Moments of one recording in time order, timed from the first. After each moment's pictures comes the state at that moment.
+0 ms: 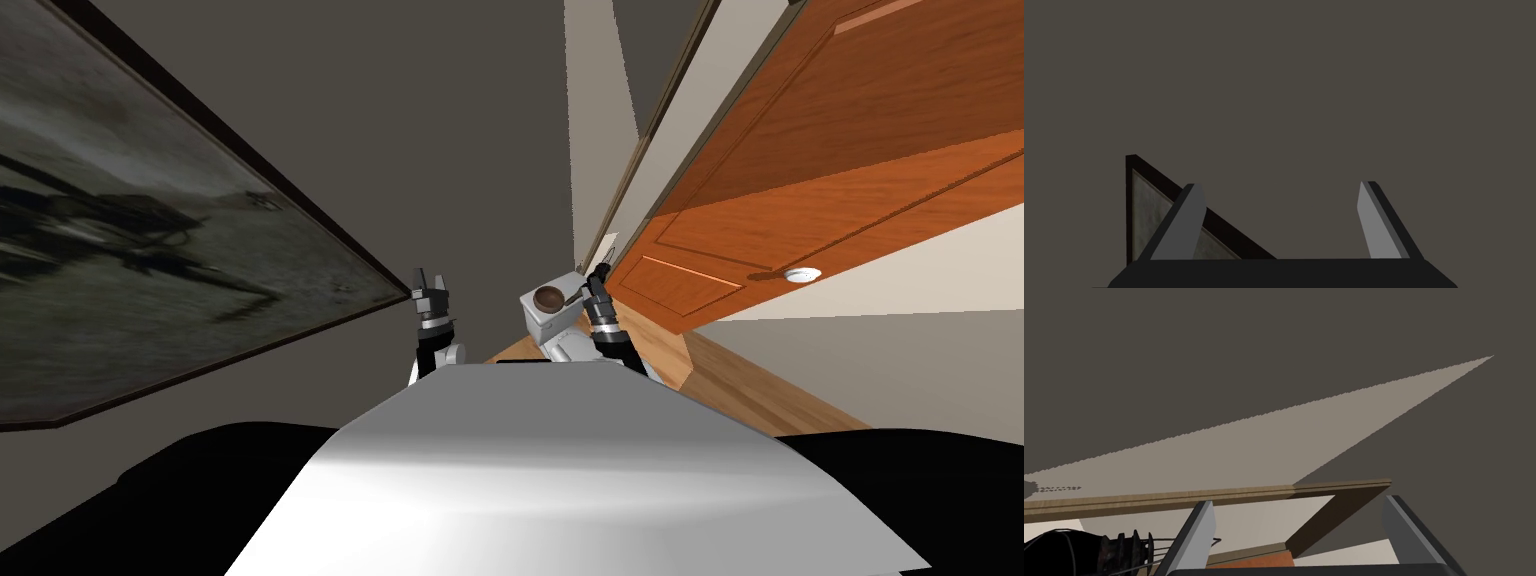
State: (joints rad) left arm 0.48 -0.03 0.00 -2.25 0.00 -0.48 -0.02; right arm 0.58 -0.22 0.09 -2.14 -0.05 -0.44 0.12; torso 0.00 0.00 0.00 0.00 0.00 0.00
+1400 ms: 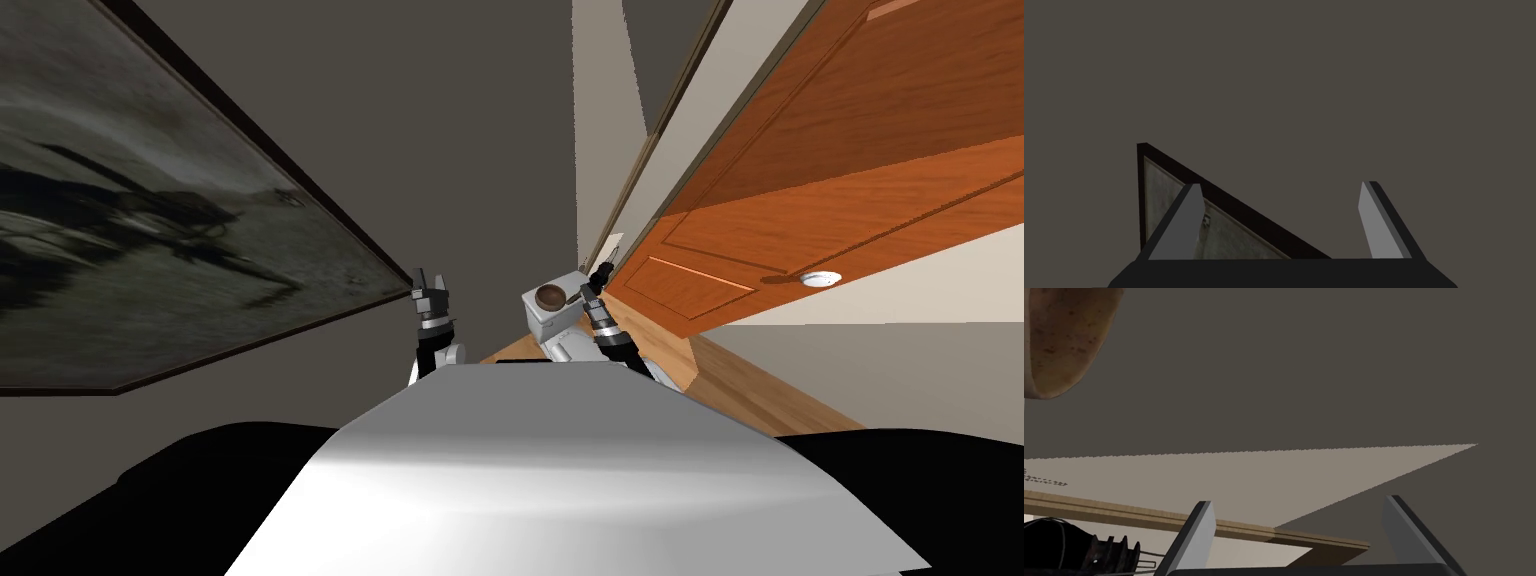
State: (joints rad) left arm 0.48 -0.03 0.00 -2.25 0.00 -0.48 -0.02; right arm 0.58 -0.35 0.09 -2.10 0.03 -0.44 0.20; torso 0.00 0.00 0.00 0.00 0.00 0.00
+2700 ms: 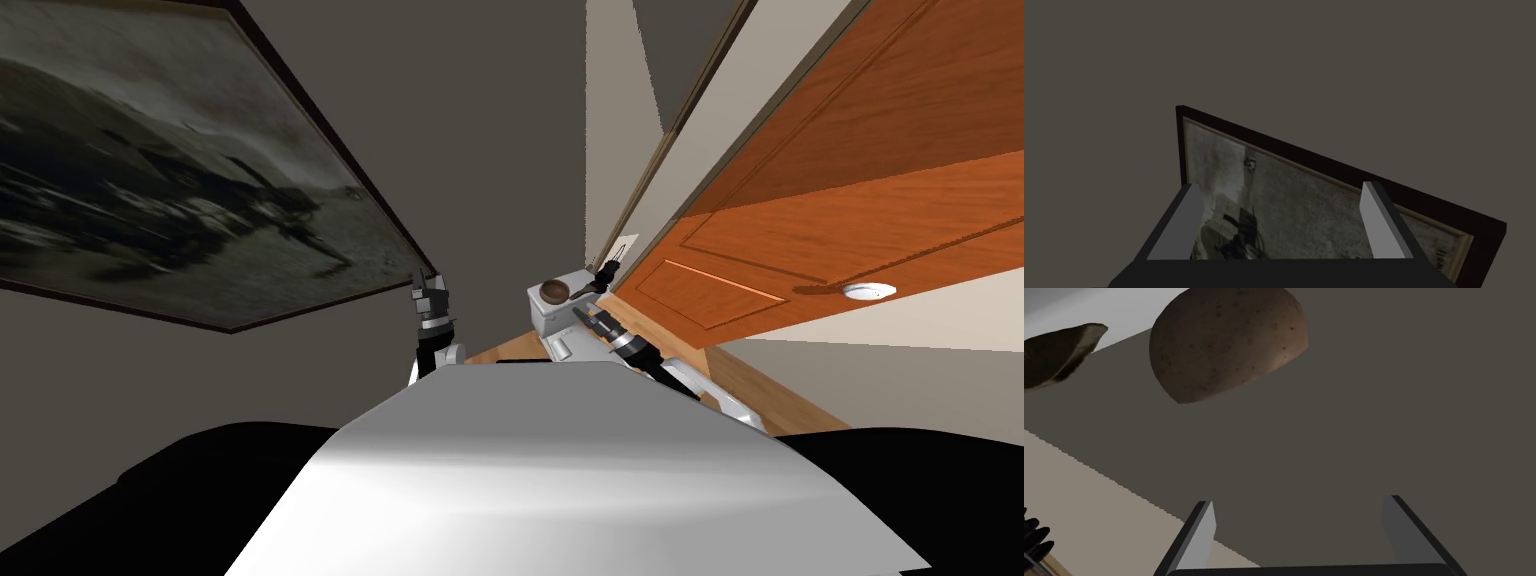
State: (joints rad) left arm 0.48 -0.03 0.00 -2.25 0.00 -0.48 -0.02; right arm 0.61 -0.70 0.06 -1.98 0.26 -0.48 0.42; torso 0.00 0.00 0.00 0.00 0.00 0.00
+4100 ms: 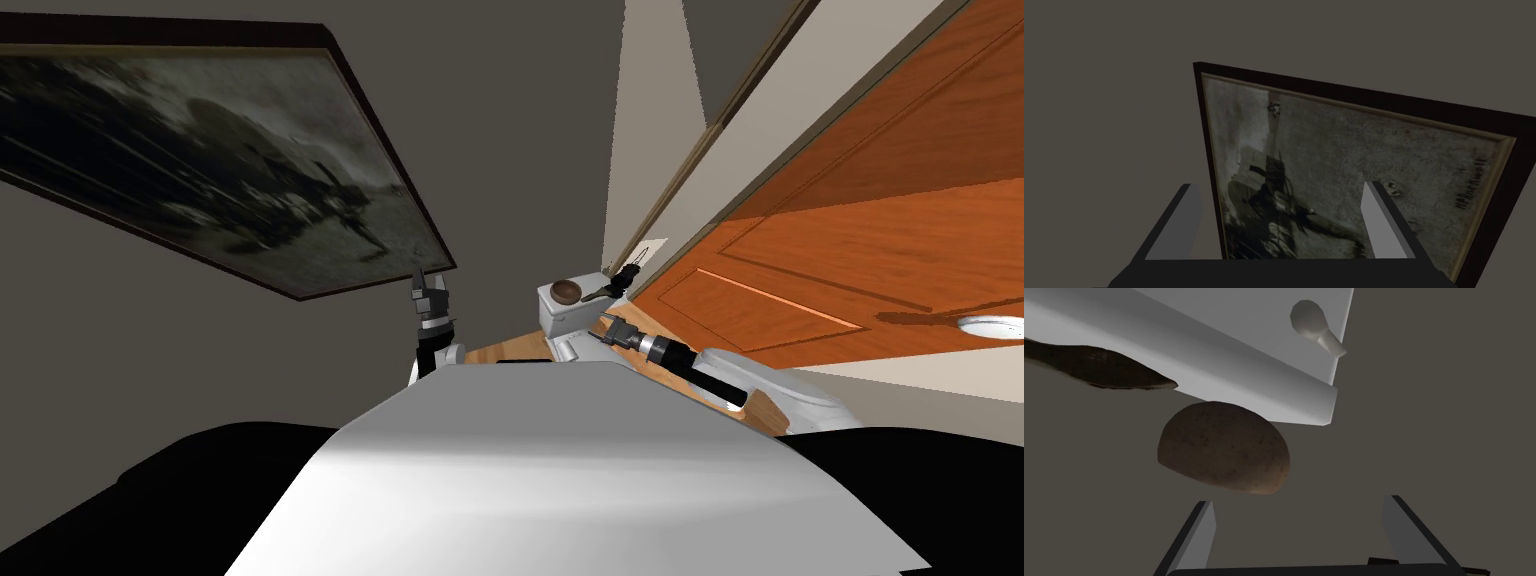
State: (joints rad) left arm 0.48 -0.03 0.00 -2.25 0.00 -0.48 -0.02; right arm 0.63 -1.08 0.05 -1.82 0.54 -0.49 0.65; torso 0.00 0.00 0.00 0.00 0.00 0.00
